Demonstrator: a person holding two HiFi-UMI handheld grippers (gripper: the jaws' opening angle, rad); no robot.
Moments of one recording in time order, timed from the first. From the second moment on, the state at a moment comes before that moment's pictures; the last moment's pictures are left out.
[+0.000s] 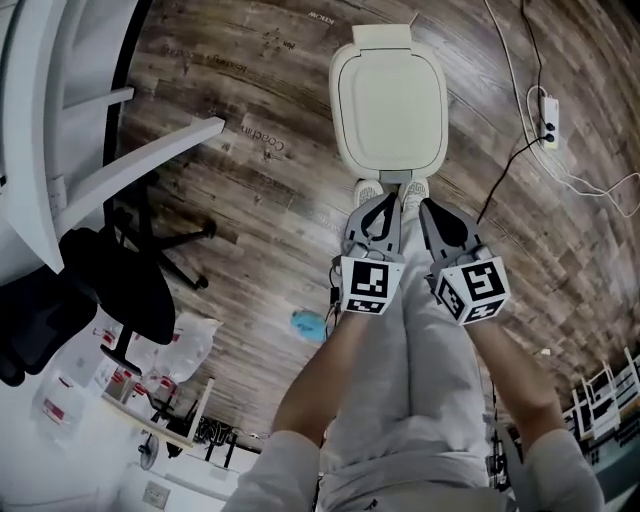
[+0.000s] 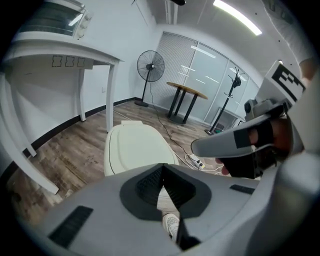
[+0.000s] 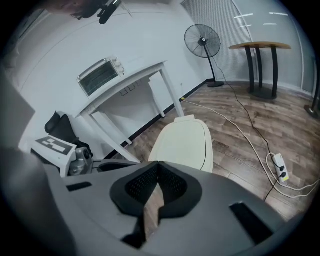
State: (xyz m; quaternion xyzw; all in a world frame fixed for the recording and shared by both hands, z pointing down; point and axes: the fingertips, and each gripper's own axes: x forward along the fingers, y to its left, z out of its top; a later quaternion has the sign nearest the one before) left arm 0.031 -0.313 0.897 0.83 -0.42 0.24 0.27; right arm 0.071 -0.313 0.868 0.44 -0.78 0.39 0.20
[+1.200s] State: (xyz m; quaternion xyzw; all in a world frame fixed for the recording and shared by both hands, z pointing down) left arm 0.047 -0.298 0.982 0.80 -0.40 0.32 0.31; right arm 0.057 -0.305 0.921 0.44 -0.77 0.40 0.22
